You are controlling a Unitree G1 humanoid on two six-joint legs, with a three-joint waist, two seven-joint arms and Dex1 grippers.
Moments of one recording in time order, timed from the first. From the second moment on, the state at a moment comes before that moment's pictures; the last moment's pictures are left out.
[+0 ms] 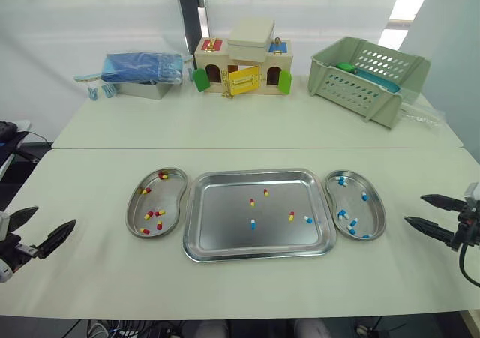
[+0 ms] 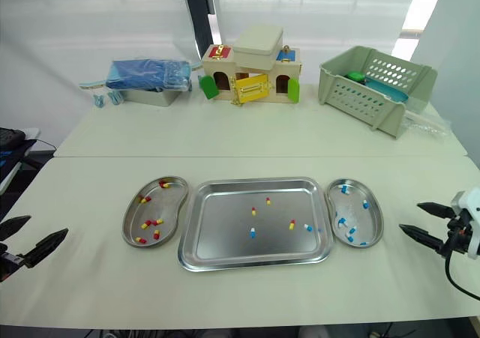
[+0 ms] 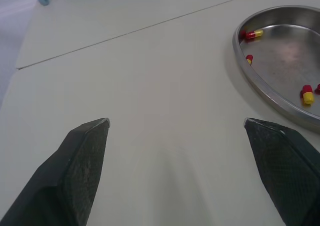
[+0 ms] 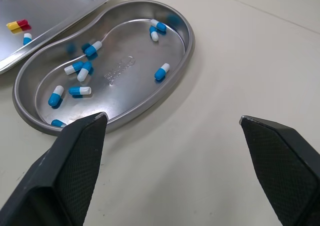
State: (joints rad) left arm 0.26 0.78 0.77 0.14 -0.50 0.13 -0.95; right arm -0.01 -0.97 -0.41 0.26 0.45 0.18 1.21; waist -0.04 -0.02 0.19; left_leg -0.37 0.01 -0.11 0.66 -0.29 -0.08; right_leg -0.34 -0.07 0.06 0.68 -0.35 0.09
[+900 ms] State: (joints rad) left arm 0.79 0.15 0.32 -0.49 -0.59 -0.35 -1.19; right arm -0.46 -0.83 0.10 -0.32 0.56 0.64 1.18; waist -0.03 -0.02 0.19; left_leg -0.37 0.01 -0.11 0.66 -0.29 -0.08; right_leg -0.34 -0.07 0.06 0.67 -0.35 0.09
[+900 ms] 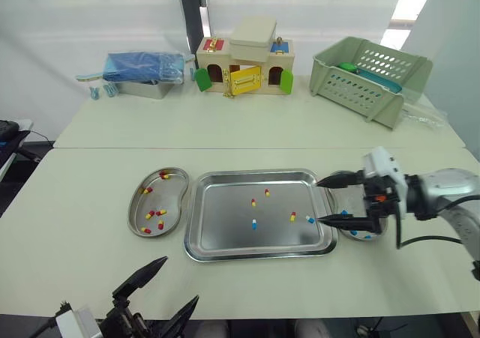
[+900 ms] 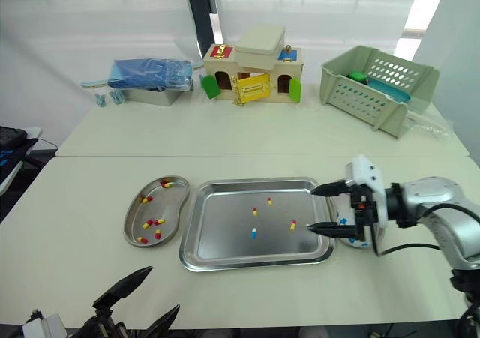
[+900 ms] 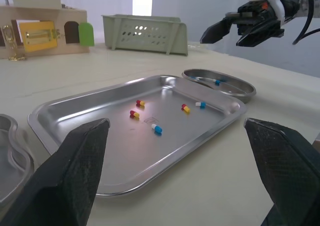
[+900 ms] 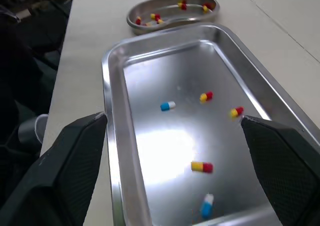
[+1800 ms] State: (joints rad) left arm 0.80 0.21 0.20 -0.38 -0.53 -0.57 -1.05; right arm -0.66 -0.46 0.54 -0.04 0.09 0.47 1.07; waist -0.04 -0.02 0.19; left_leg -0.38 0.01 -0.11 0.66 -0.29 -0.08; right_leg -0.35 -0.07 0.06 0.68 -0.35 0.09
